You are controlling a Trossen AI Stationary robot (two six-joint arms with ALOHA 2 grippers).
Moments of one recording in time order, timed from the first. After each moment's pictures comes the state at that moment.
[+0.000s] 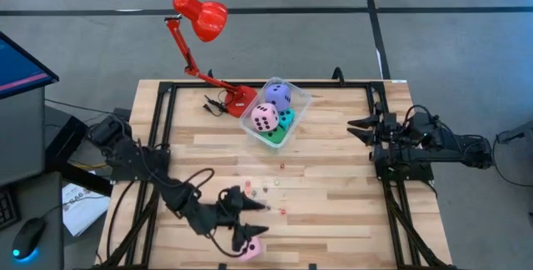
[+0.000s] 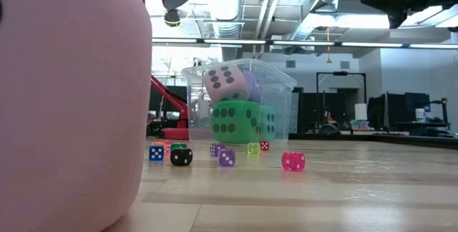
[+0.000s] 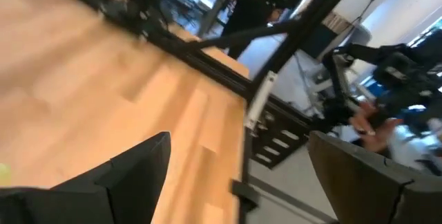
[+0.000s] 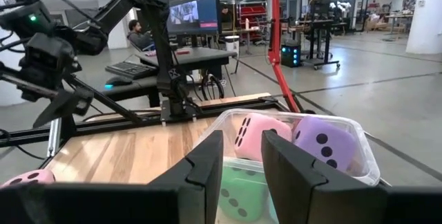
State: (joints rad) left arm -0.72 1.63 1.07 0.24 -0.64 -0.87; right arm -0.05 0.14 0.39 -0.23 0.16 0.06
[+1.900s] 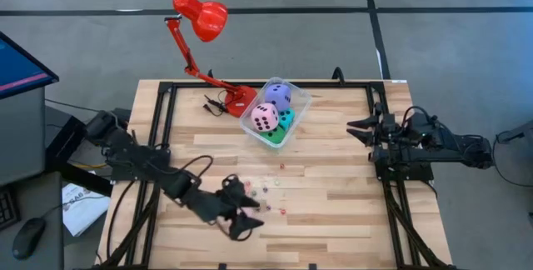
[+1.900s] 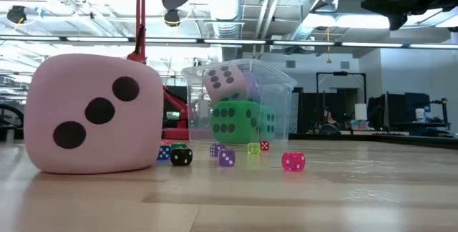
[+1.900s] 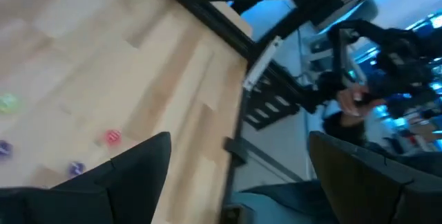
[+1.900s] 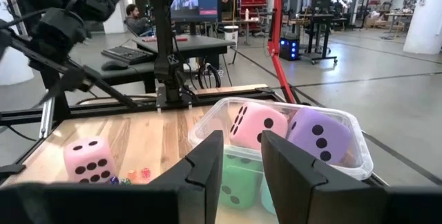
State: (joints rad) left arm -0.67 1.52 1.07 0.02 -0.45 -1.03; right arm -0.05 0.14 0.39 -0.28 0.16 0.02
